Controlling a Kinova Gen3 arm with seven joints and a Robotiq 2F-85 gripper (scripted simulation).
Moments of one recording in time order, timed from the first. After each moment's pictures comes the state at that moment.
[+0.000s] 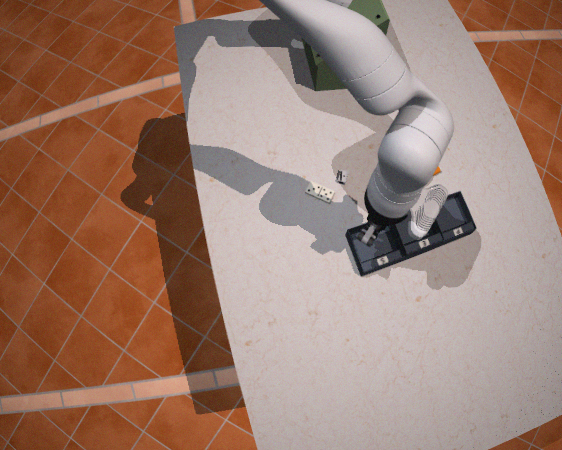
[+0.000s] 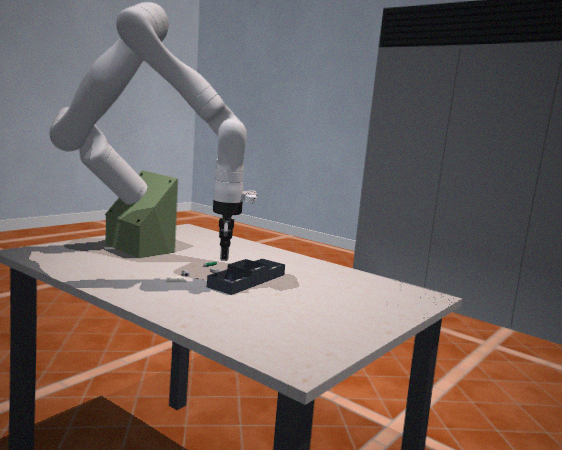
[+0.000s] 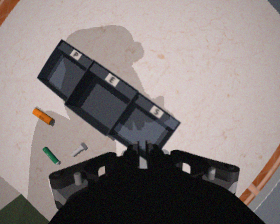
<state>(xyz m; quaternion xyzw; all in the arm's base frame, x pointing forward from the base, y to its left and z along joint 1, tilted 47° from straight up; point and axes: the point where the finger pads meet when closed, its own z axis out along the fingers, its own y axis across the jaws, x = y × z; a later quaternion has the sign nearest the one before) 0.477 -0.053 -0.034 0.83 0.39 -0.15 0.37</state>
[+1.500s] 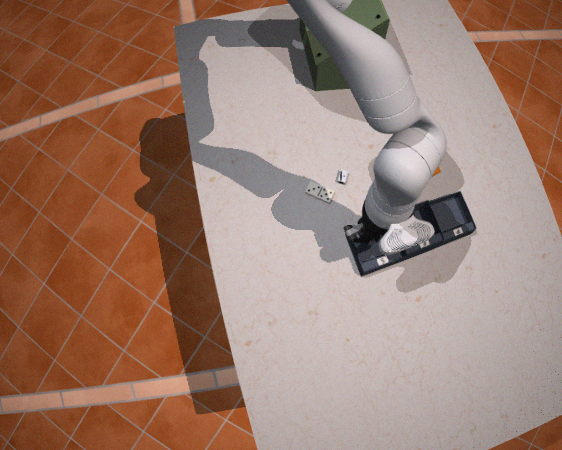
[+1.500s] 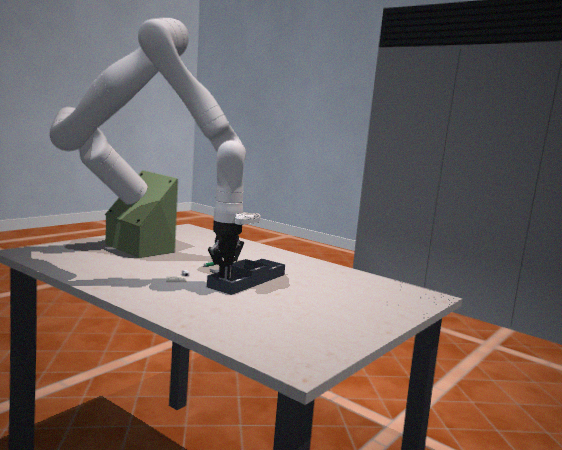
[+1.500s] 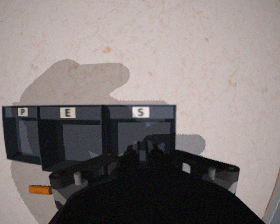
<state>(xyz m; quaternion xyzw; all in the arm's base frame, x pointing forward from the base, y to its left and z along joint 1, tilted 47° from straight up) 0.481 -0.089 -0.074 0.91 0.12 -0.03 0.40</state>
